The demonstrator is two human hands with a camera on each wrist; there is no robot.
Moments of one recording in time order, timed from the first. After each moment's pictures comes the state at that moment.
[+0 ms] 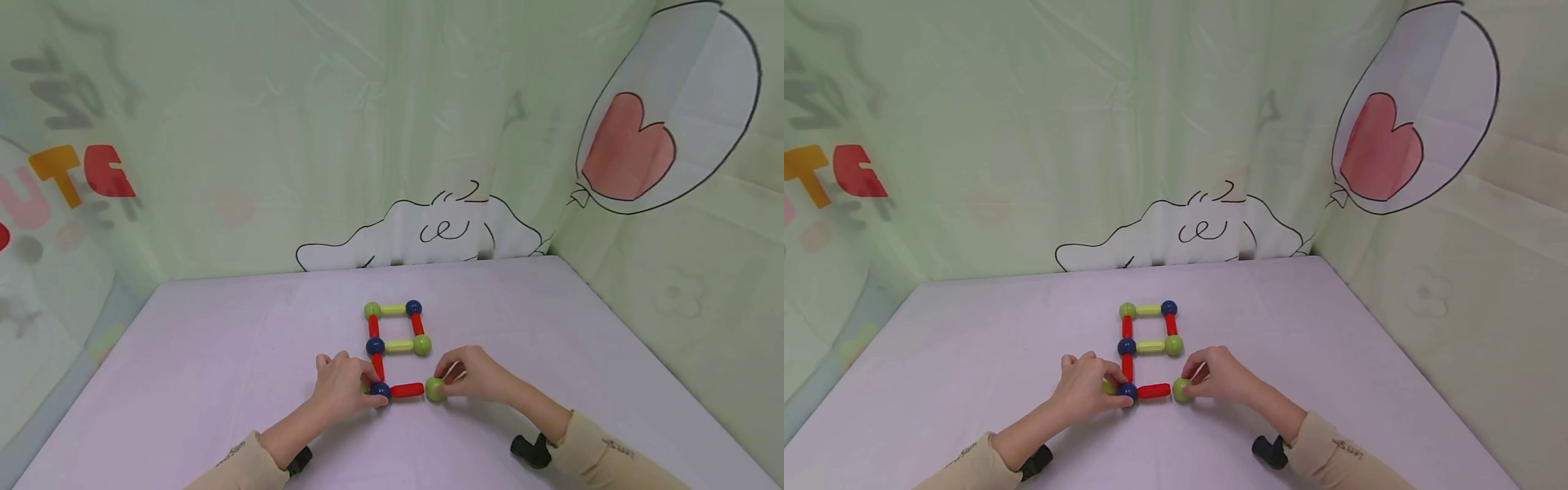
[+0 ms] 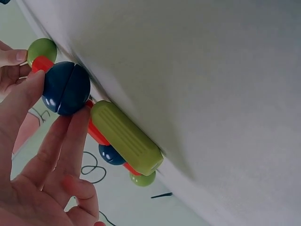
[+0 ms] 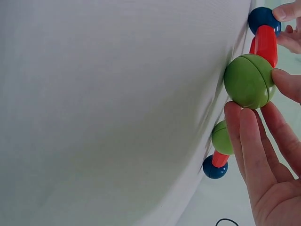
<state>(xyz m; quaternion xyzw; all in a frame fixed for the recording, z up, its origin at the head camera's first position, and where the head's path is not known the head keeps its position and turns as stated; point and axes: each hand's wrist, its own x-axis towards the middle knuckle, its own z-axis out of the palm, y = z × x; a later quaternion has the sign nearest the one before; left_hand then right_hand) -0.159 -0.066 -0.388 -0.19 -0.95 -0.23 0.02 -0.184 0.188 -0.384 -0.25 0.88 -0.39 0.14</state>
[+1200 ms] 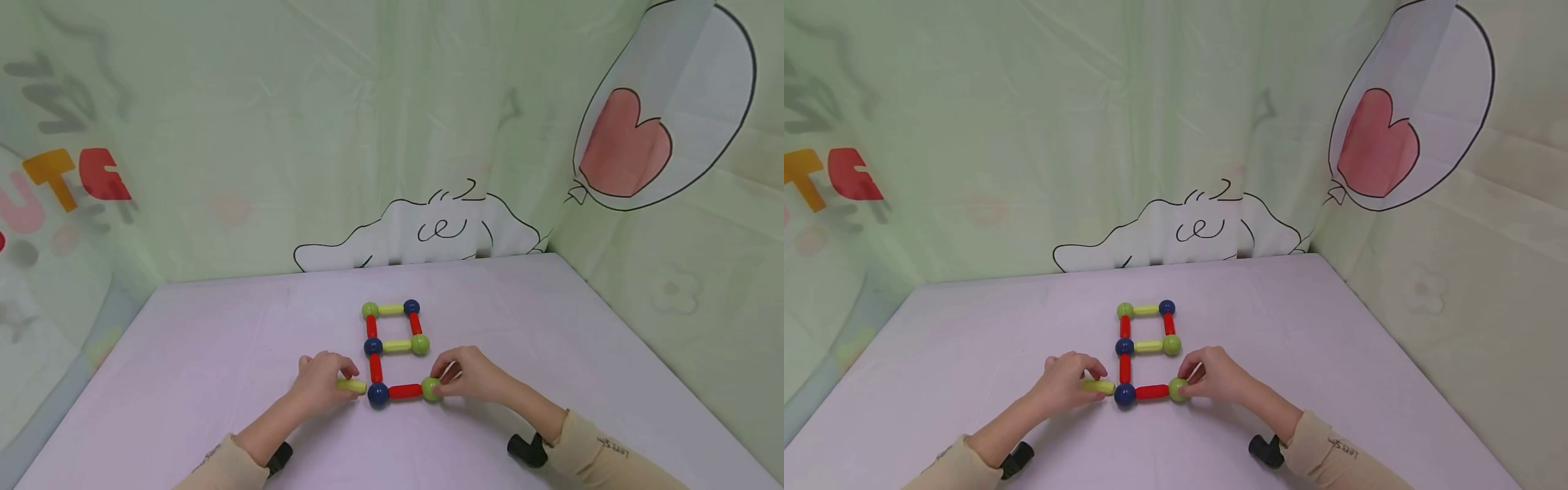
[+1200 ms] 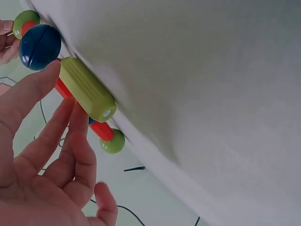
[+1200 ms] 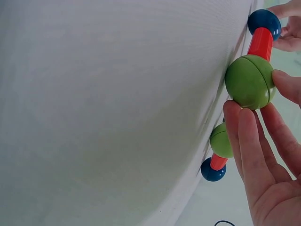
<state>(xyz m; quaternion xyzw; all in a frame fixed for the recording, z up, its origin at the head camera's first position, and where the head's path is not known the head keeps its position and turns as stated) -0.169 -0.094 -0.391 -0.18 -0.95 -0.25 -0.02 -0.183 0.184 -0.386 -0.24 0.88 -0.39 0.14</state>
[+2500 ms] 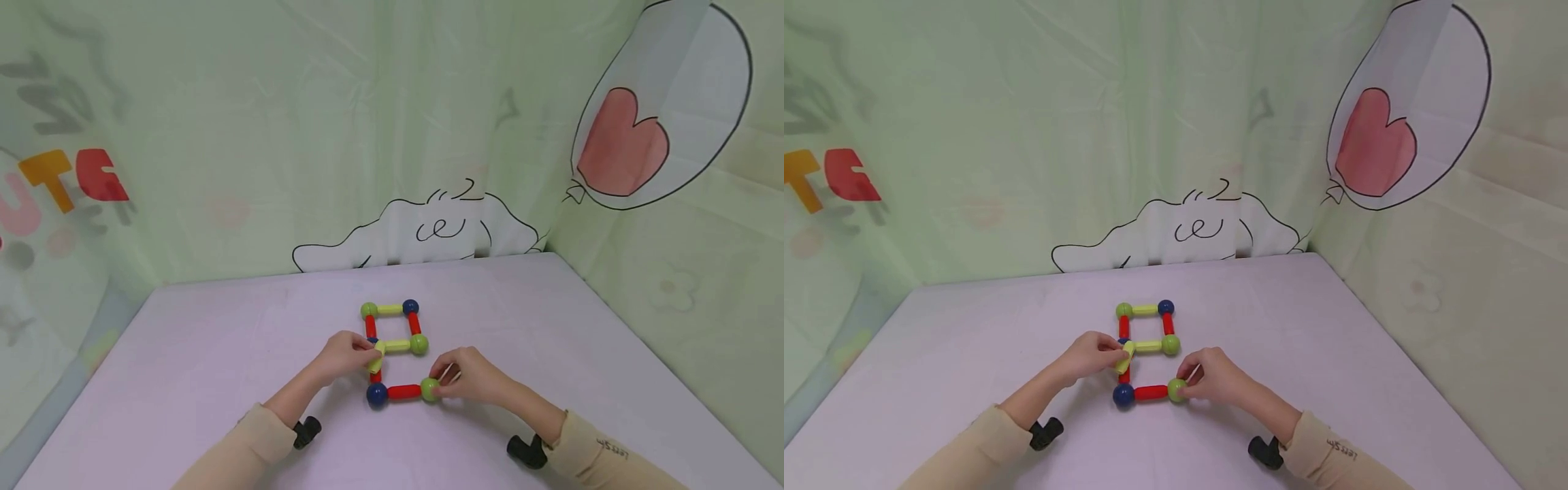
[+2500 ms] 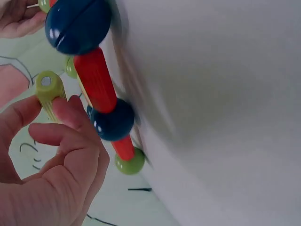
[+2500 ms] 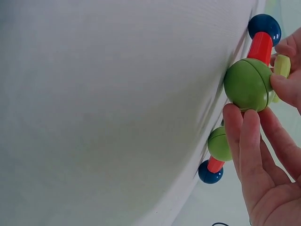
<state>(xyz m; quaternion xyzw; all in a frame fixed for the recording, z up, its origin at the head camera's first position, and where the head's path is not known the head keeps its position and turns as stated) -0.205 -0.064 -0.380 -0.05 -0.88 -0.44 -0.16 -0.177 0.182 -0.382 -0.24 0.88 -0.38 0.14</state>
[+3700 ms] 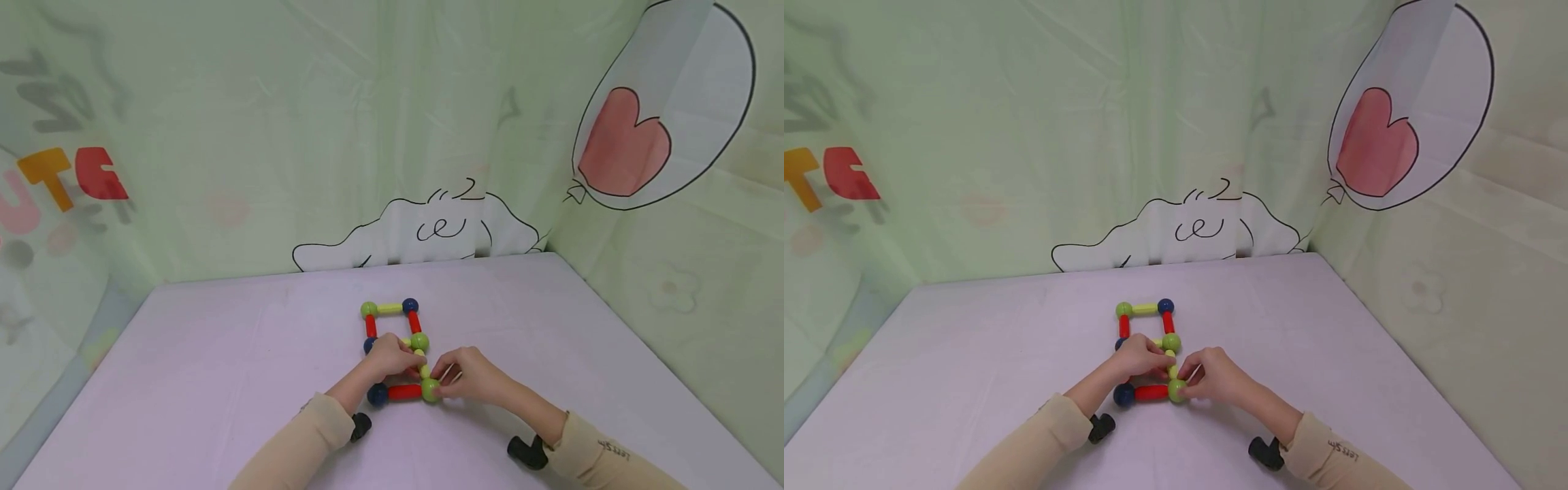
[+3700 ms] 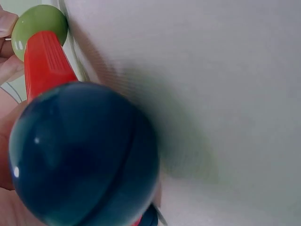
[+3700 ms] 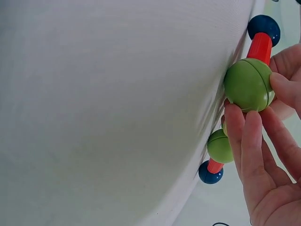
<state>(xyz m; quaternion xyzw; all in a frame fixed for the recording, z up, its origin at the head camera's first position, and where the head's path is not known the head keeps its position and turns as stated) -0.211 0.002 -0.393 -0.04 -0.86 -0.47 -0.19 -0.178 0.183 -0.383 -0.25 0.88 -0.39 0.14</state>
